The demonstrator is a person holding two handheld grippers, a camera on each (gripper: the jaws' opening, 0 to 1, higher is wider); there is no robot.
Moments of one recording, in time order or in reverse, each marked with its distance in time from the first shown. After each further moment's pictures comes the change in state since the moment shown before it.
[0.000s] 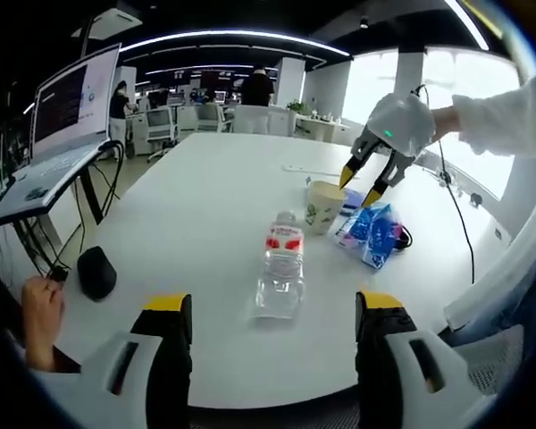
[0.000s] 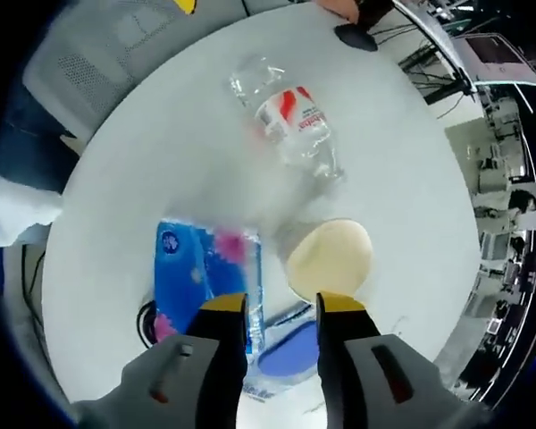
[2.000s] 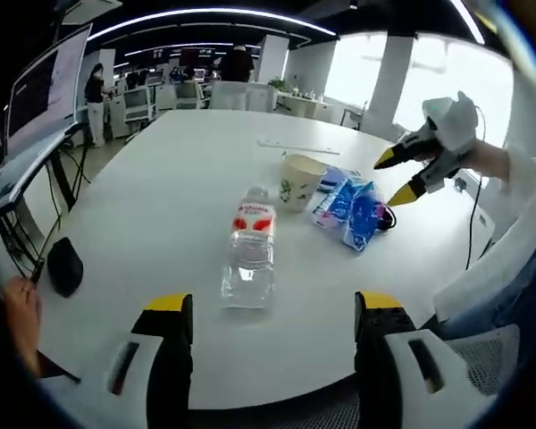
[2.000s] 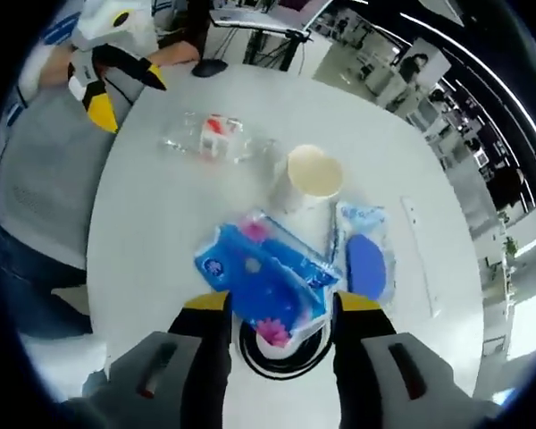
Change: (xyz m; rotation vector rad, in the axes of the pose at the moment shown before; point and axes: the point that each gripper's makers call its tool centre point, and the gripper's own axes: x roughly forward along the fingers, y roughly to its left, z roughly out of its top) left arm 0.020 -0.029 -0.015 0.013 0.119 -0.106; right arm -0.039 0.076 -0.022 0.793 -0.189 -0.229
